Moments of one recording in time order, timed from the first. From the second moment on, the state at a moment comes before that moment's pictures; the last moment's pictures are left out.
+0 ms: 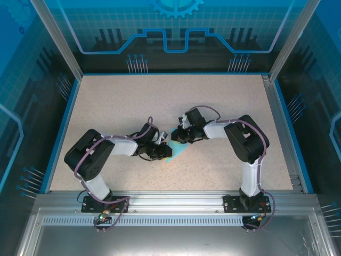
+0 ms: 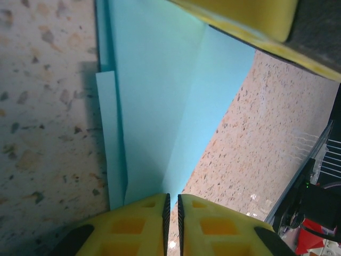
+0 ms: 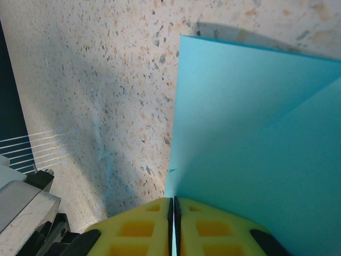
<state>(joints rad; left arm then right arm) -0.54 1.72 0.68 0.04 0.62 -0.76 0.54 1.99 1.04 -0.02 -0.61 0.76</state>
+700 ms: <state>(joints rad) -0.54 1.53 0.62 -0.11 0.55 -0.71 0.54 1.99 1.04 -0.02 -0.61 0.76</state>
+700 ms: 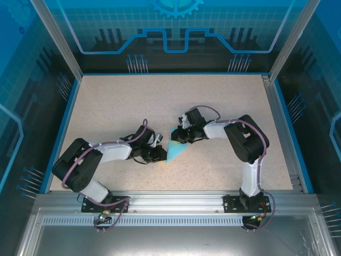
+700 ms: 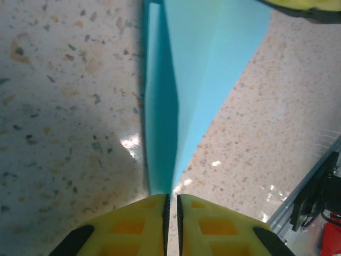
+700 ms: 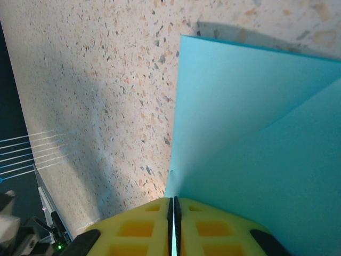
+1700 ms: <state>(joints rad) -0.59 1.65 0.67 -0.06 0.55 -0.72 0.54 1.99 1.04 -0.02 -0.61 0.76</state>
